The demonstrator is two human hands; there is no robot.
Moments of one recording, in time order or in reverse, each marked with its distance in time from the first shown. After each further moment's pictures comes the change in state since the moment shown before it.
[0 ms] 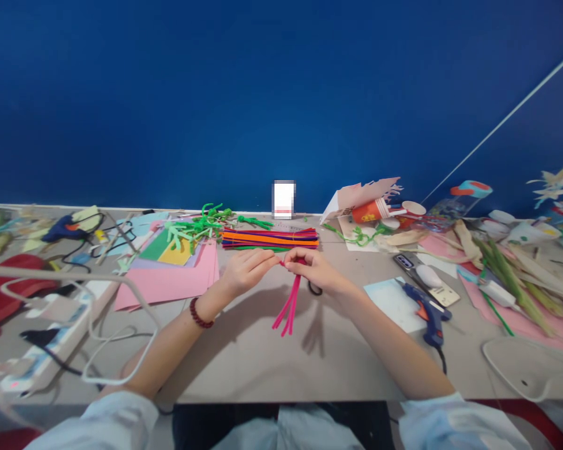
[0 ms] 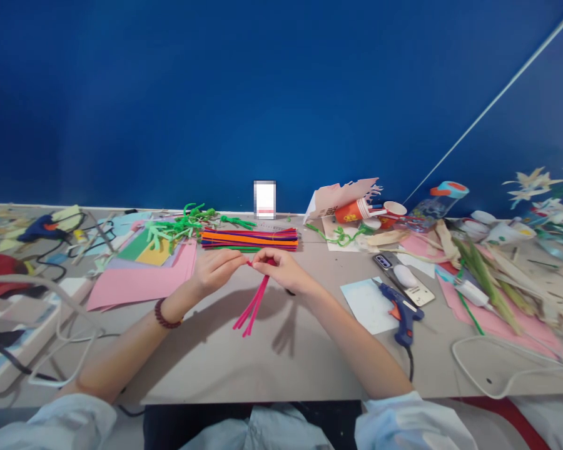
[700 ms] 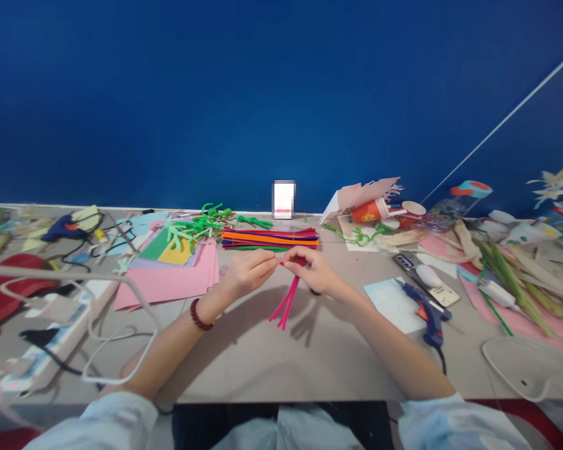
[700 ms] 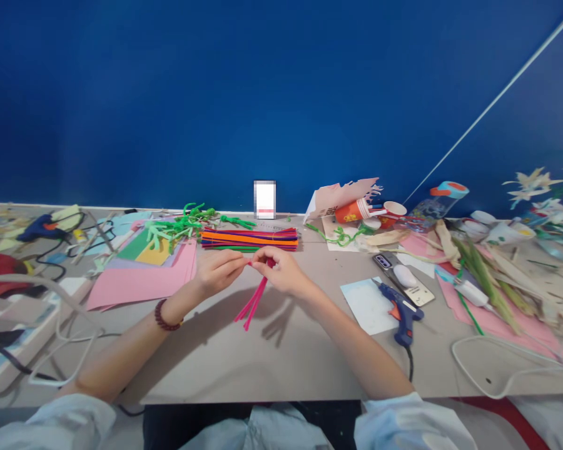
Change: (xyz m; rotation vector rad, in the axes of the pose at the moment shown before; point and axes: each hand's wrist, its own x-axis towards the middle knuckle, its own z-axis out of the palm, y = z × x) left_hand 0.007 0.008 0.000 -0.093 0.038 -0.059; right_hand -0.002 0.002 0.002 -0.317 0.080 -0.182
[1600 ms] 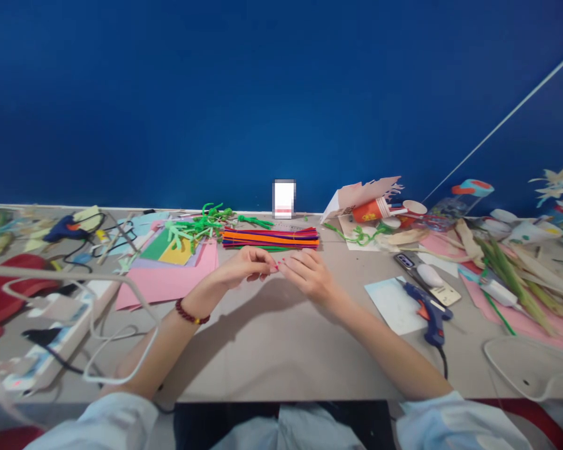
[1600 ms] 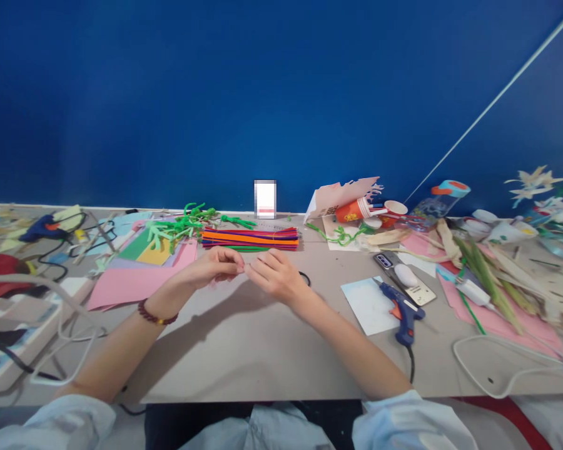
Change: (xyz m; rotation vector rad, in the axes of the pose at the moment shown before) left_hand 0.034 -0.001 -0.024 -1.166 -0.547 -1.262; right_hand -0.008 0.013 0.007 -1.011 0.215 -0.892
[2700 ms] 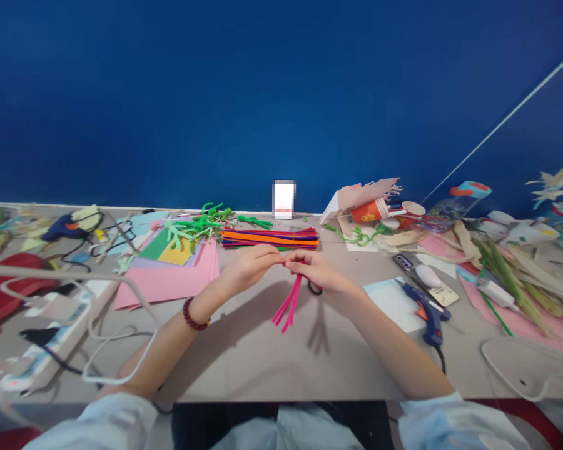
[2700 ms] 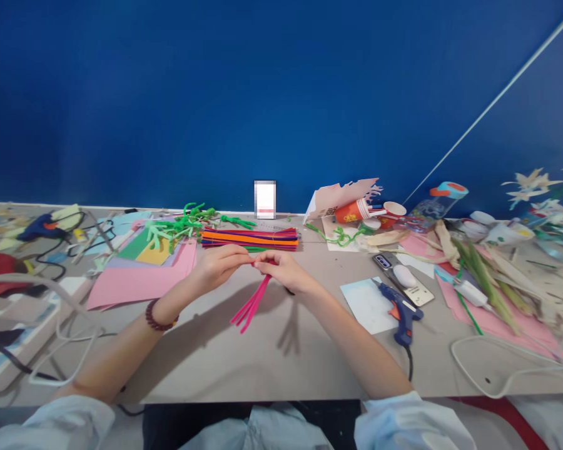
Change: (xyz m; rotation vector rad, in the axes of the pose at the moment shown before) left_hand 0.006 -0.020 -0.003 1.096 0.320 1.052; right_hand 0.014 0.011 -0.009 1.354 -0.296 1.204
